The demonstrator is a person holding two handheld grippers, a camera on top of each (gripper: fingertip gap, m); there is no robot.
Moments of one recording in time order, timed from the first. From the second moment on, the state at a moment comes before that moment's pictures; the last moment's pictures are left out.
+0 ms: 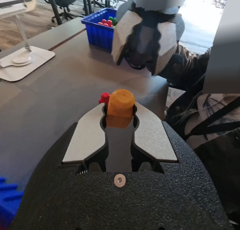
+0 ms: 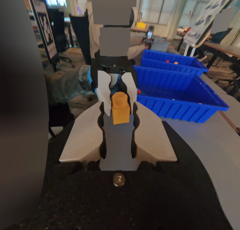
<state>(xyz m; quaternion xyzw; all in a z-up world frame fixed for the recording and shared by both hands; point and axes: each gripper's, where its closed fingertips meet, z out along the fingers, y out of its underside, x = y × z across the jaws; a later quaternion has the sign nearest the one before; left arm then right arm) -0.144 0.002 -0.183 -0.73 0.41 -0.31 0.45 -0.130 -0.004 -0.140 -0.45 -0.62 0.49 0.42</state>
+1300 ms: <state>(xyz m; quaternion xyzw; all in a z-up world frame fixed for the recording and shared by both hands) -0.233 -0.057 -0.180 -0.74 0.26 -0.19 0.59 -0.041 0.081 -0.281 -0.59 -0.55 0.46 0.36</state>
